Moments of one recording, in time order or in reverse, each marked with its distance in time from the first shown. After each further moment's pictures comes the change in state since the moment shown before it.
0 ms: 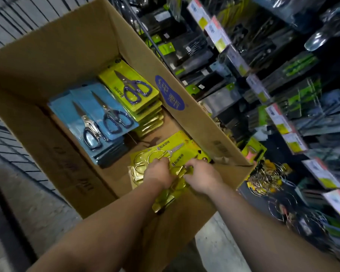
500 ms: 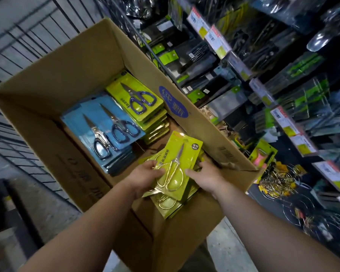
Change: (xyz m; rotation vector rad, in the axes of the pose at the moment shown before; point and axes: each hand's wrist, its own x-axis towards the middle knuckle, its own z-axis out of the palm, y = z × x) left_hand -0.010 -0.048 -0.048 -0.954 -0.220 -0.189; right_hand 0.014 -0.002 0.002 0.482 -0.059 0.185
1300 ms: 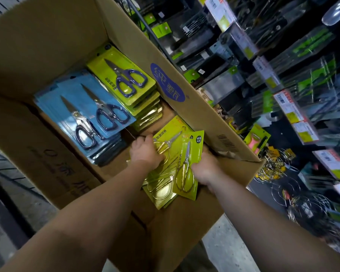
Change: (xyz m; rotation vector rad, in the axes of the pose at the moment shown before) left_hand 0.068 0.007 0.024 1.037 0.403 0.188; right_hand 0.030 0.016 0.014 -0.023 0.117 0.067
